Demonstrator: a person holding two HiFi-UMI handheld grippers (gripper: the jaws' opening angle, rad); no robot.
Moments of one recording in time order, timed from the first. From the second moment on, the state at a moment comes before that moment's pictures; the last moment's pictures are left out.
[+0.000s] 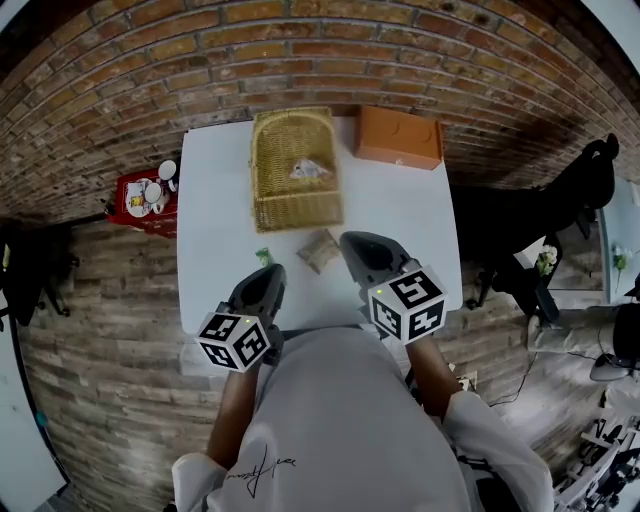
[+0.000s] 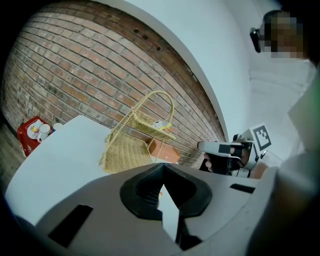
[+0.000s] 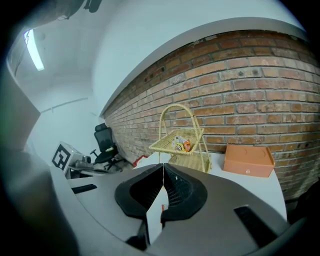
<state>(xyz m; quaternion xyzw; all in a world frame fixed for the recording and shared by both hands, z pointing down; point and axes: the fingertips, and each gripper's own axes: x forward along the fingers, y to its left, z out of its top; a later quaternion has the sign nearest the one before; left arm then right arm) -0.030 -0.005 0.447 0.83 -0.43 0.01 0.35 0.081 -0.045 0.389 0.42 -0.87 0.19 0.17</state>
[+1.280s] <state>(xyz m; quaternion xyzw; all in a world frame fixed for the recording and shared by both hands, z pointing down) 0.002 0.013 0.441 0.84 -0.45 0.06 0.31 0.076 0.006 0.439 0.37 -0.88 0.22 0.21</state>
